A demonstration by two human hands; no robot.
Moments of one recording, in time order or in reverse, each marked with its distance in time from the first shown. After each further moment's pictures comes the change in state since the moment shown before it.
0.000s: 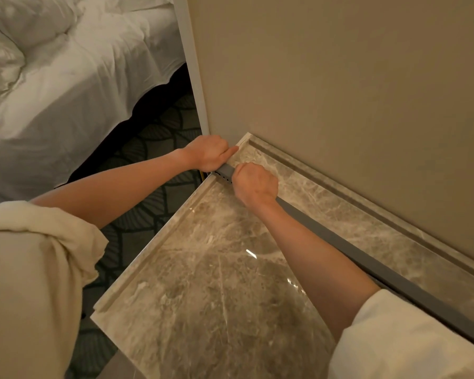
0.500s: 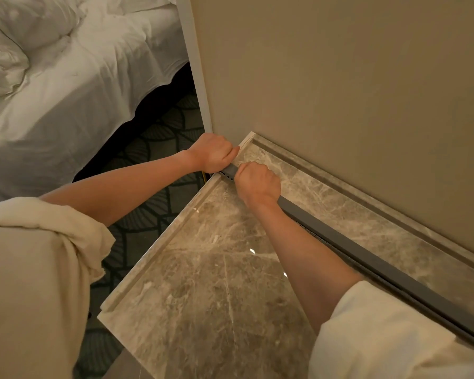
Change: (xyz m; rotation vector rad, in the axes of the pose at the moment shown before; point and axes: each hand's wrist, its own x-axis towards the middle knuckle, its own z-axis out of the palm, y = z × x) left_hand -0.002 0.000 0.003 0.120 0.074 0.034; right_hand 0.000 -0.003 0.008 0.016 0.086 0.031
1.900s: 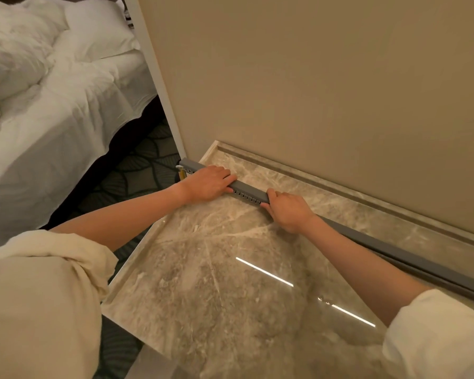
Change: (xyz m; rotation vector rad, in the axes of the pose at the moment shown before) left_hand -0.042 0.082 0.006 0.224 0.035 0.449; right_hand -0.094 0.148 -0.039 -0.252 -0.067 -0.338
